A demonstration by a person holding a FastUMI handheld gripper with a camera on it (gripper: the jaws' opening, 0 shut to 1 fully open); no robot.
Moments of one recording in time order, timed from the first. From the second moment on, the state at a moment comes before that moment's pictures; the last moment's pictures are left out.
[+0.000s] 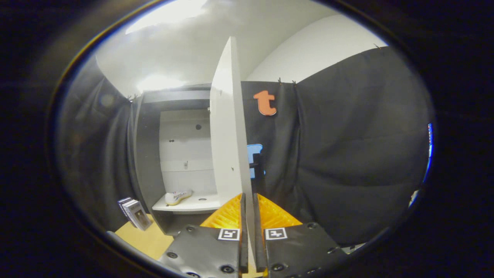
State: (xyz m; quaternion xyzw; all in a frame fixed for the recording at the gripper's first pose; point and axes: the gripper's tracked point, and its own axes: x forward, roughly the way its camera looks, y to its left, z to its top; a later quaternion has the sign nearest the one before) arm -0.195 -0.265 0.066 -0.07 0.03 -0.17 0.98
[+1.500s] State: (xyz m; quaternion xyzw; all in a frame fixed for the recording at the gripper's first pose) arm -0.176 -0.197 -0.395 -0.07 0.42 0.00 0.90
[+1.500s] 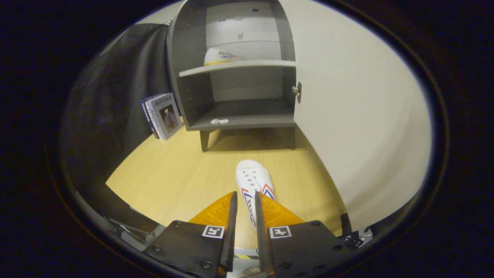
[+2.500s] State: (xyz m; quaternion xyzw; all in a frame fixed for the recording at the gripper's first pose) arm -0.144 -0.201 -0.506 -0.12 0.43 -0.01 0.89
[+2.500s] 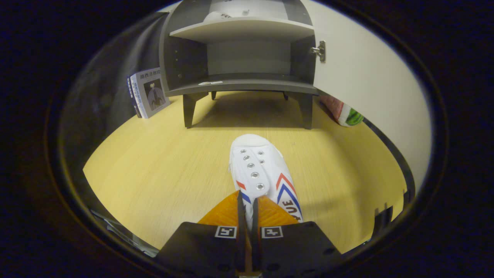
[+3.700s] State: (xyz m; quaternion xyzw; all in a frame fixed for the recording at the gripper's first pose) arm -0.040 -0.130 -0.245 -0.08 0.28 -0.04 0.96
